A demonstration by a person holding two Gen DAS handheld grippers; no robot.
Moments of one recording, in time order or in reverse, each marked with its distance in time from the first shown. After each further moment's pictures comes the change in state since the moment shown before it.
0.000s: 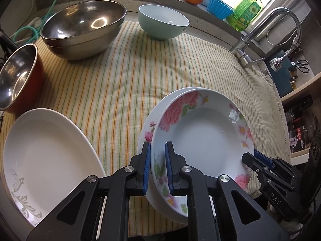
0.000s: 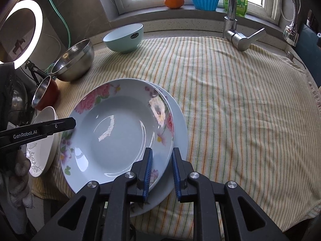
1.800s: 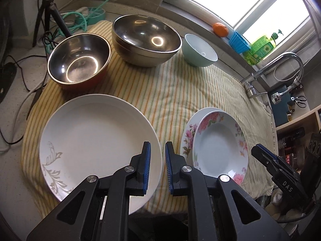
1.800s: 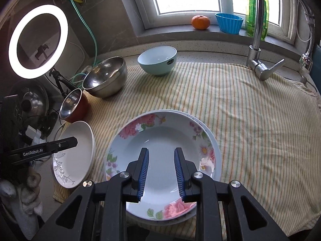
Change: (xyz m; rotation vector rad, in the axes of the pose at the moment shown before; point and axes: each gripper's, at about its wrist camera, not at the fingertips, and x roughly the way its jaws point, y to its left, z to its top) left arm -0.069 0.074 -0.020 -0.210 -0.104 -0.004; right arm -0.038 0.055 0.033 -0.066 -0.075 0.132
